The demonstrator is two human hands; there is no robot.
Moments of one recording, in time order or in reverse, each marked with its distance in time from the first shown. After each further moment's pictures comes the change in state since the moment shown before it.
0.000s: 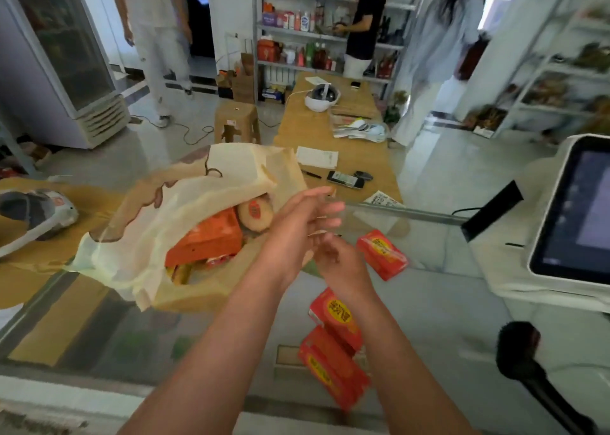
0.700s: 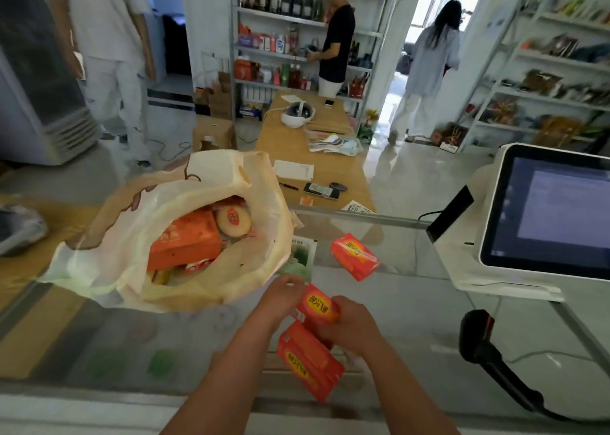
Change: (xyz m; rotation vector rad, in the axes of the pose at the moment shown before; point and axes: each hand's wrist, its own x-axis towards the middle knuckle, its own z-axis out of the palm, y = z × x) left_hand -0.002 -0.119 -0.016 0.593 0.041 -0.288; right_hand -0.065 0.050 -0.024 -0.410 -0.216 0.328
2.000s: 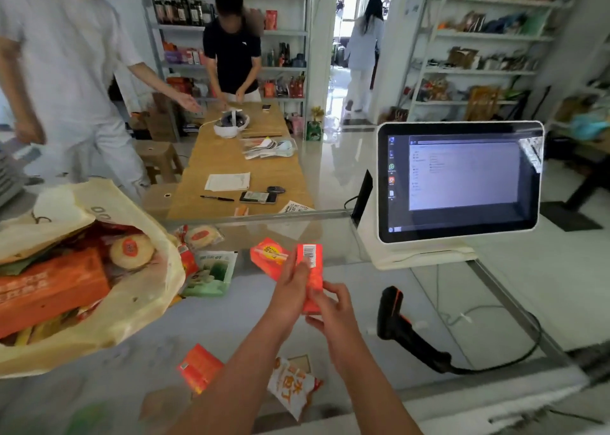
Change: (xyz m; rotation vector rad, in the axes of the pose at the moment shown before) left_hand -0.014 0.065 0.169 -0.241 -0.128 0.243; right_hand -0.044 0.090 -0.070 1.273 0.265 0.030
